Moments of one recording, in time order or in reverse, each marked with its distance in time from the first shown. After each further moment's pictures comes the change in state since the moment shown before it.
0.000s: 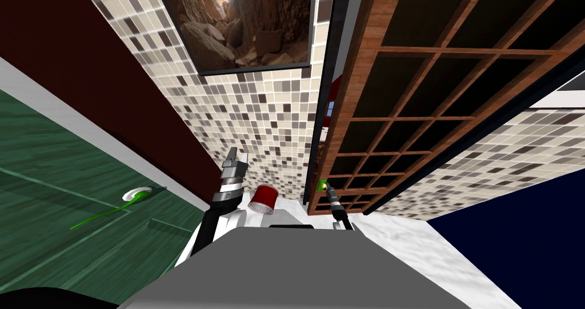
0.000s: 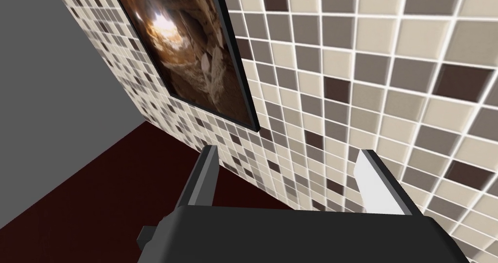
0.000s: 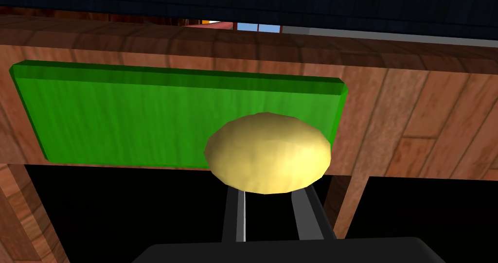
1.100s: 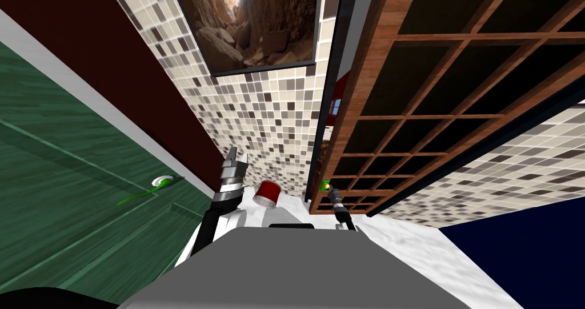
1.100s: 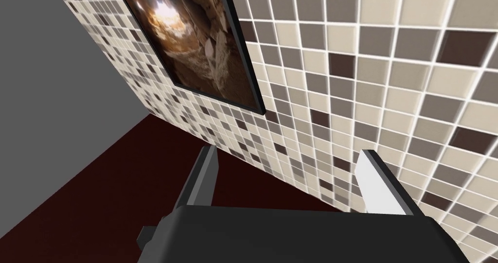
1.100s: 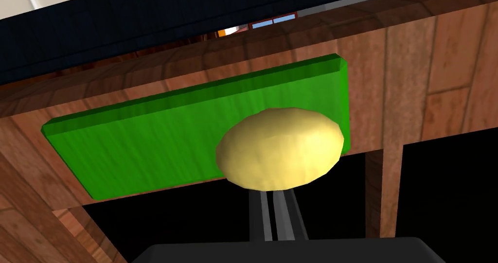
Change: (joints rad) arm 0.012 -0.037 0.030 0.011 -0.082 -0.004 -0.277
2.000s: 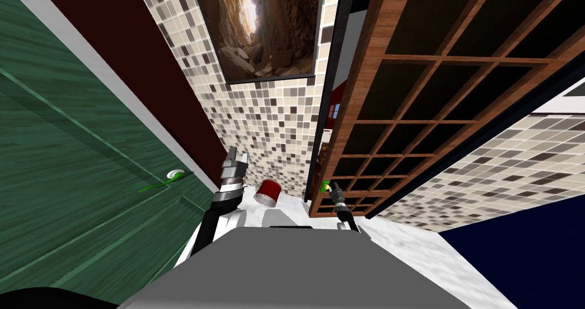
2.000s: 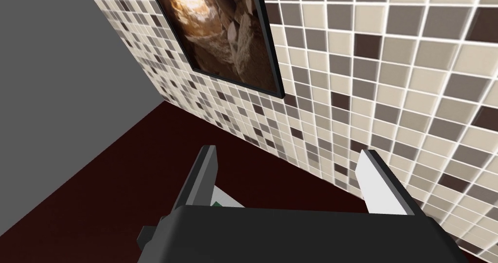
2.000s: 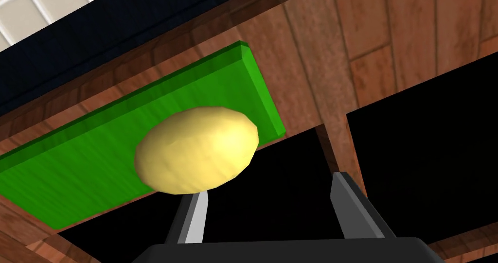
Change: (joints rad) arm -0.007 -0.025 0.012 0.003 -0.078 -0.003 -0.180
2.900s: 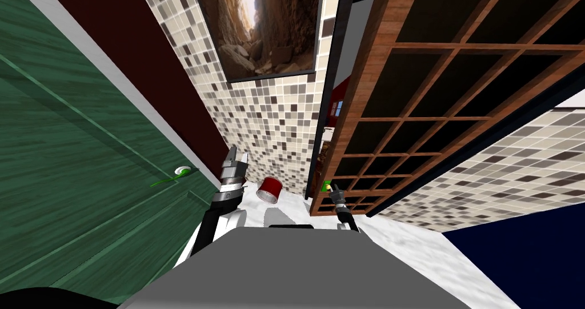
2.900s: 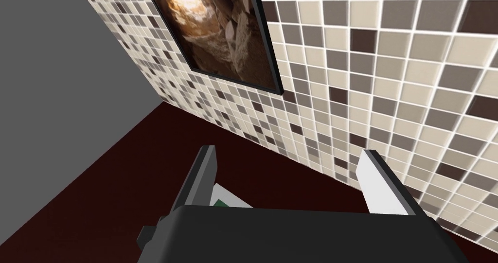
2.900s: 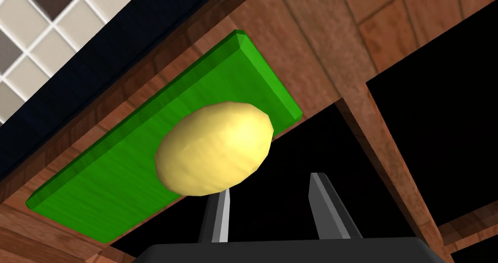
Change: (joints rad) arm 0.020 -0.005 0.026 -0.024 -0.063 0.012 -0.169
